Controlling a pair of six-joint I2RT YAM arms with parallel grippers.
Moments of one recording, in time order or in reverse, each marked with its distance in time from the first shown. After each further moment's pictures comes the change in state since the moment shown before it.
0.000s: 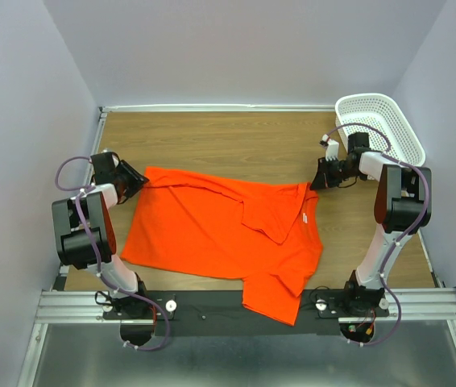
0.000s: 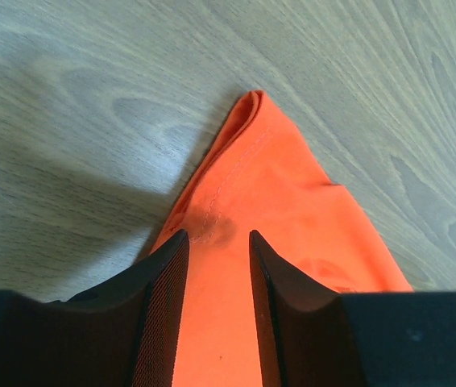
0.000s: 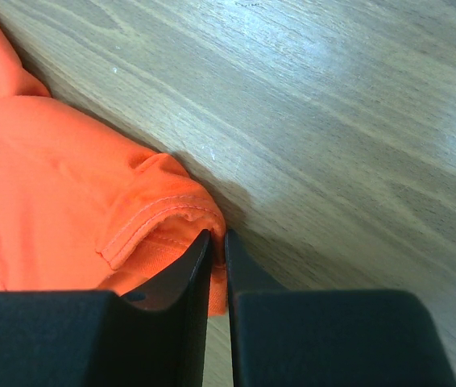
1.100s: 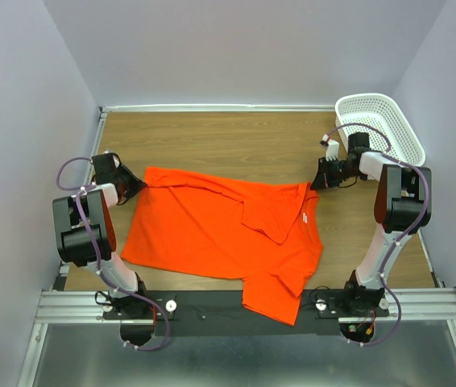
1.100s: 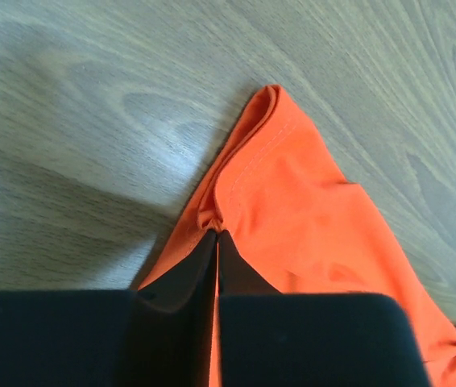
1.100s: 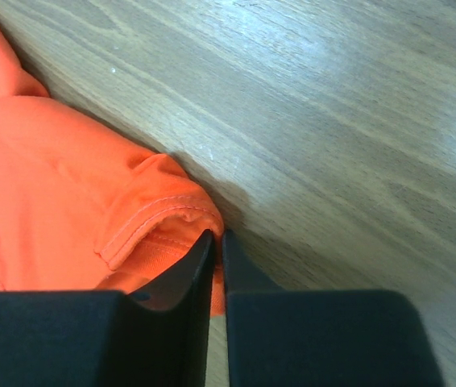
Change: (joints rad) left arm 0.000 0.022 0.002 -0.004 -0.002 0.014; right arm -0.003 0.000 0.000 0.000 -0.002 0.000
